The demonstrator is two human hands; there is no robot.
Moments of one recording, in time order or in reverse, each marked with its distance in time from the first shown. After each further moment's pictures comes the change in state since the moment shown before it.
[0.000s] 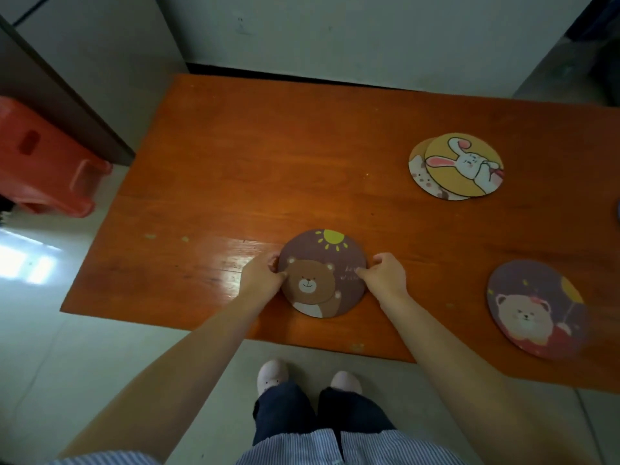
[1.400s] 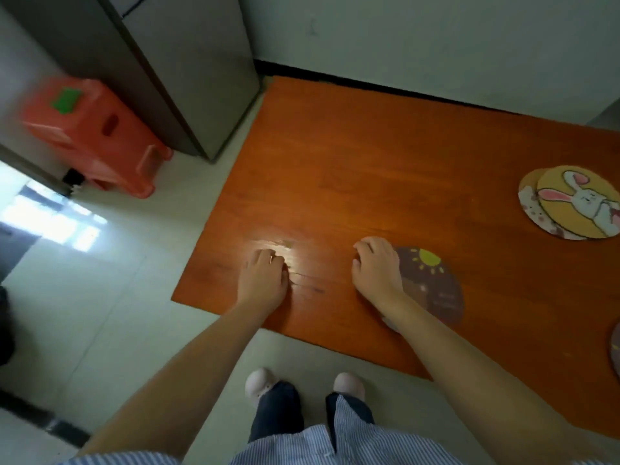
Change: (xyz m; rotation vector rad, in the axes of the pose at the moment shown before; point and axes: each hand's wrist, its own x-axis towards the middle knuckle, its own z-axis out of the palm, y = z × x) left_hand 0.029 -0.105 -0.133 0.716 0.175 0.269; right_hand -0.018 -0.108 0.132 -0.591 0.080 -0.650
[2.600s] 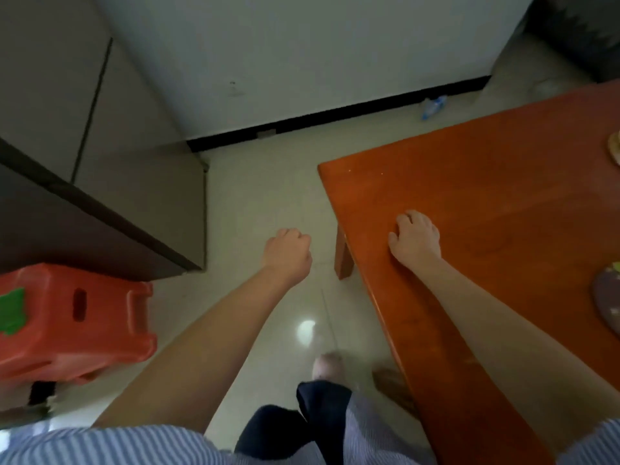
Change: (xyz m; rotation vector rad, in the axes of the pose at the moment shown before) left_hand 0.343 -0.235 -0.156 0.228 -0.196 0.609; right_hand 0.281 -0.218 0.023 -0.033 0.145 0.705
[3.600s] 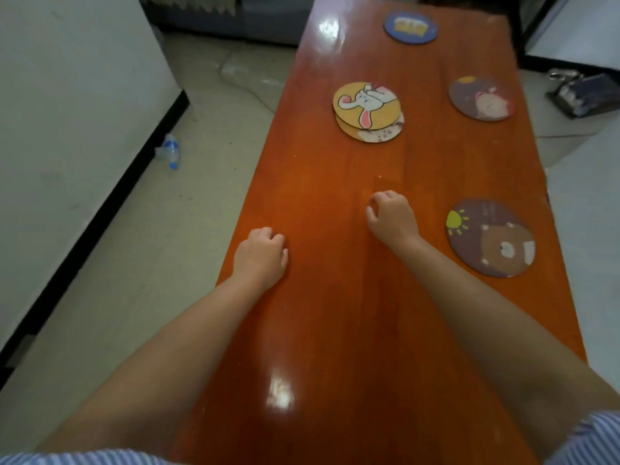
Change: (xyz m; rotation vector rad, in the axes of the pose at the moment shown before) left_hand 0.329 0.240 -0.049 0.166 0.003 1.032; right_hand 0.108 0.202 -0.081 0.279 0.404 0.890
